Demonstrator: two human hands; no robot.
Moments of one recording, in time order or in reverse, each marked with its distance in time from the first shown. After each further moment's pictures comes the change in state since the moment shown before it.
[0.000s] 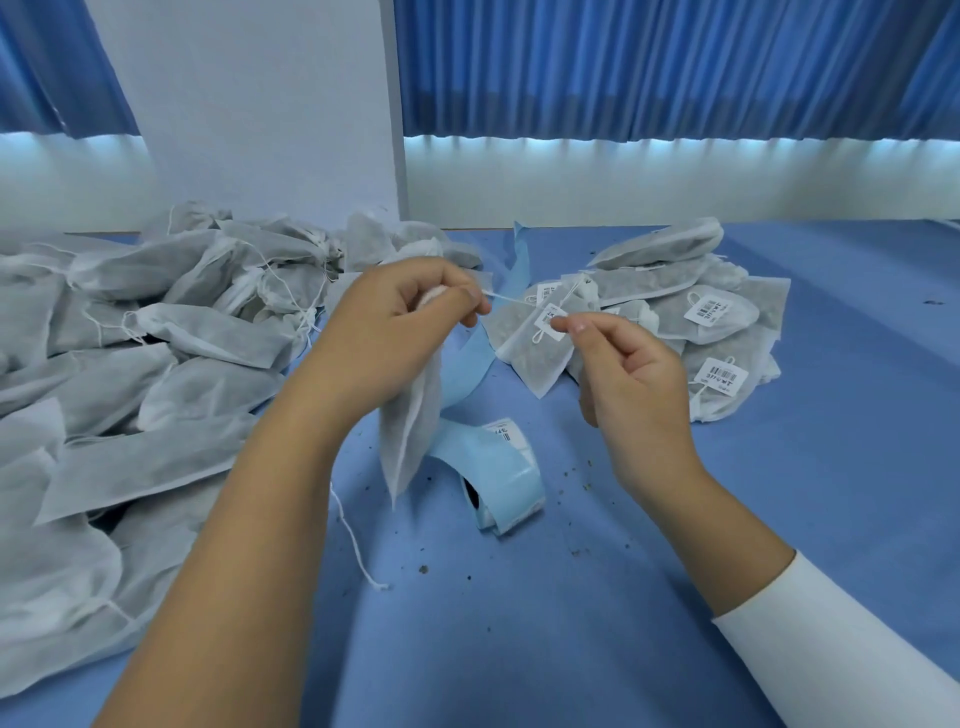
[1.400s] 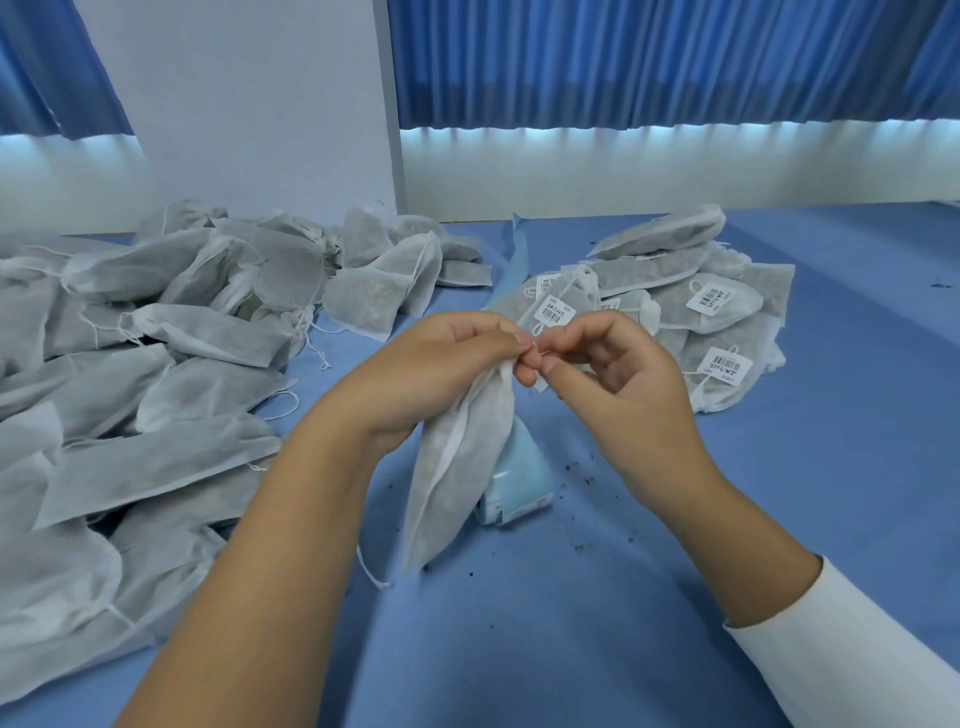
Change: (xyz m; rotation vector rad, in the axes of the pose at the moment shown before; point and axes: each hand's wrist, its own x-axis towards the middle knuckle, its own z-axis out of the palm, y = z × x) left_hand -0.005 -0.006 0.022 -0.183 -0.396 -0.232; right_hand -0.013 -0.007 -0.006 0.040 -0.226 -0.090
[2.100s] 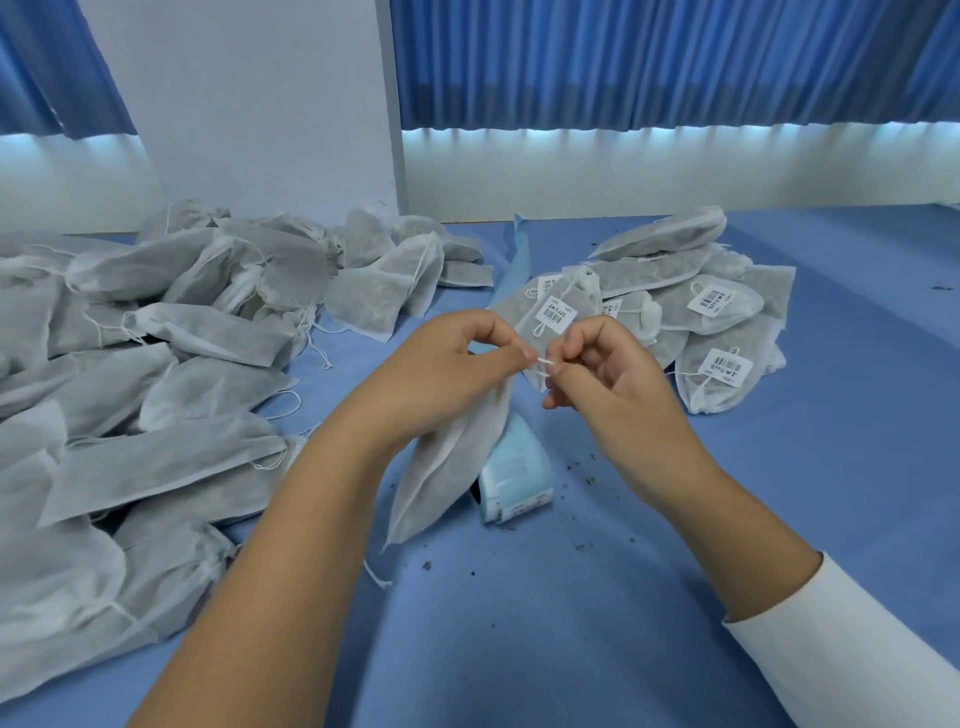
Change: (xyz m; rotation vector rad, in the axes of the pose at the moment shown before) left_hand 0.009 -0.011 0.003 0.190 0.153 -0.012; right_hand 0.006 0.007 -0.002 0.017 -0.049 0.160
